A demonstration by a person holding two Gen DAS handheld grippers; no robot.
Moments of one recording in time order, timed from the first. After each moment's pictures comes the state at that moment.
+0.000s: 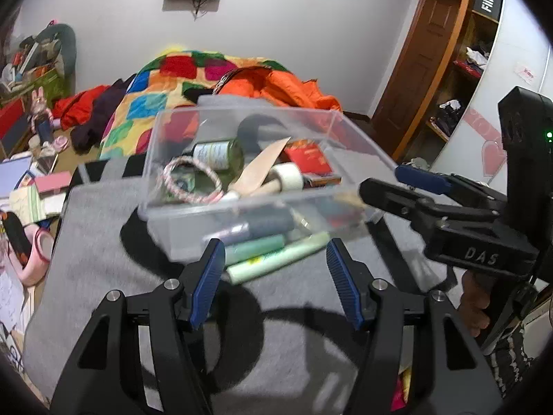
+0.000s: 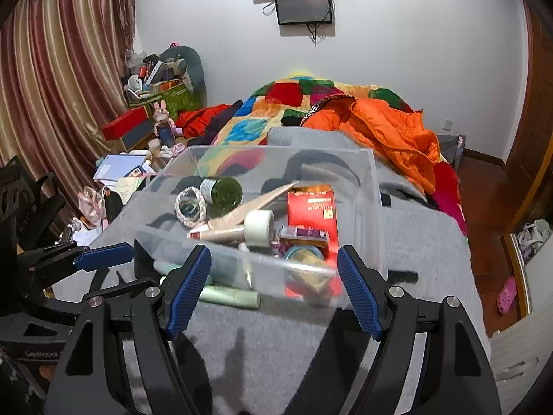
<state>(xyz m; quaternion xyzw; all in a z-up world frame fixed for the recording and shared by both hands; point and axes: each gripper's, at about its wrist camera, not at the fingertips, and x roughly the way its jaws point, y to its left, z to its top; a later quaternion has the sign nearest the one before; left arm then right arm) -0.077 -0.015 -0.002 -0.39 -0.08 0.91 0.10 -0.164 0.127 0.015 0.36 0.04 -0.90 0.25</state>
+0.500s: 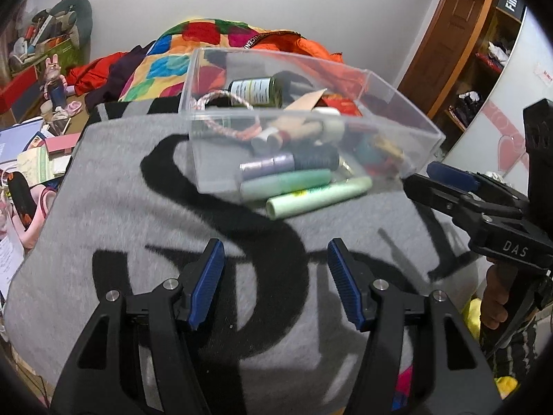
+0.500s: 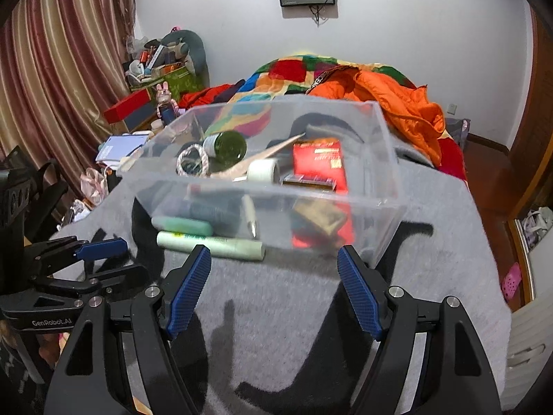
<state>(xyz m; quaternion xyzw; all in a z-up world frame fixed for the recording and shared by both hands) -0.055 -0.035 -0.049 -0.43 -0.09 0.89 0.07 -0.145 0.128 -0.020 0.39 0.05 -0.89 0.25</state>
